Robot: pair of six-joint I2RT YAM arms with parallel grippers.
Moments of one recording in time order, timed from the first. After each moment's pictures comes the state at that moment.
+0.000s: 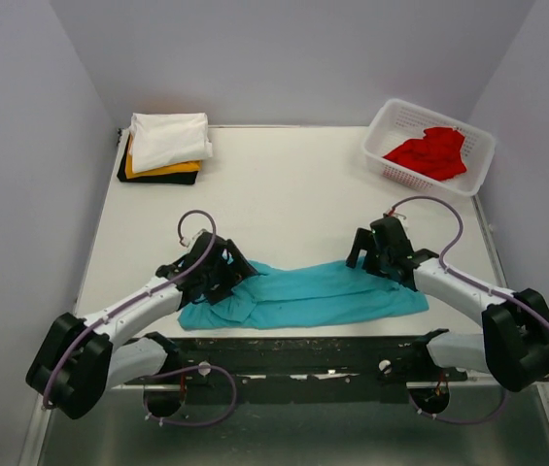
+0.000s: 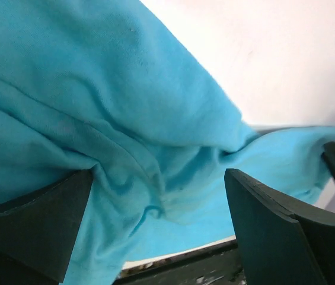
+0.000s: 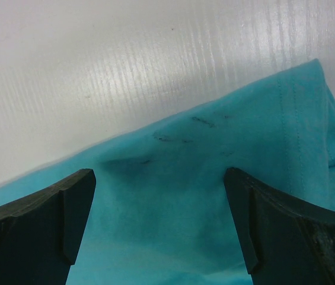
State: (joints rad) left arm -0.58 1.09 0.47 -0.33 0.00 -1.13; right arm 0.42 1.25 0.55 -0.23 0.18 0.63
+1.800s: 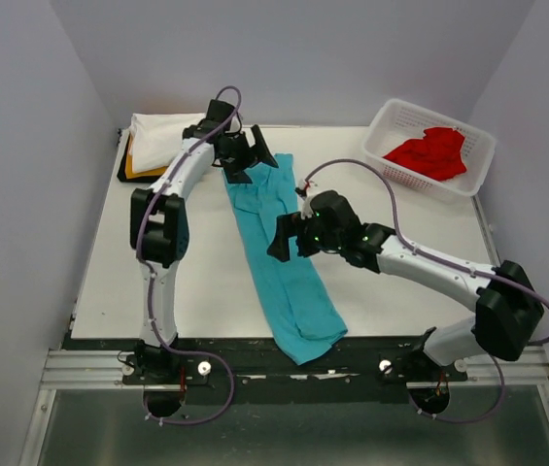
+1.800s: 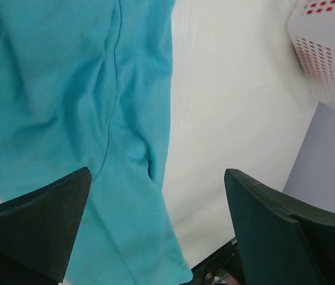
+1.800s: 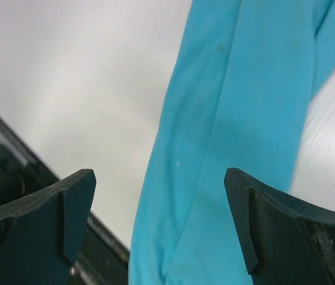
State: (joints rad) left arm -0.24 2.34 2.13 -0.75 0.51 -0.67; right arm 0.83 1.39 0.95 -0.19 -0.13 0.48
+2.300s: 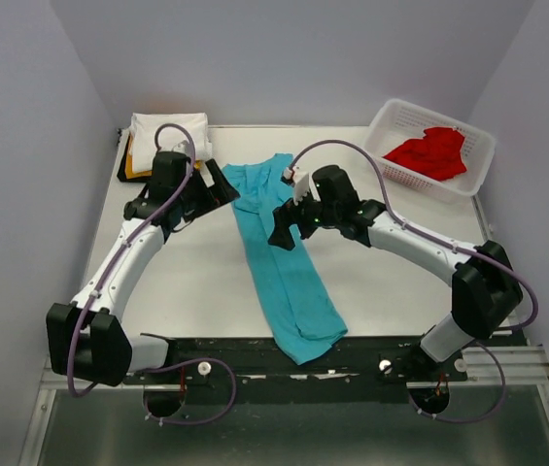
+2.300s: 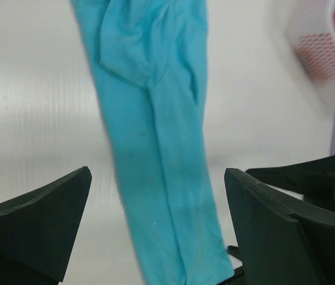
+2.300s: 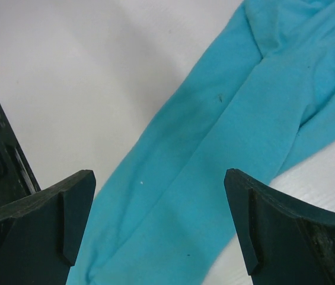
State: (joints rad) left arm -0.21 1.29 1.16 -0.44 0.22 -0.63; right arm 0.69 1.60 1.16 -0.16 -0.38 0.11
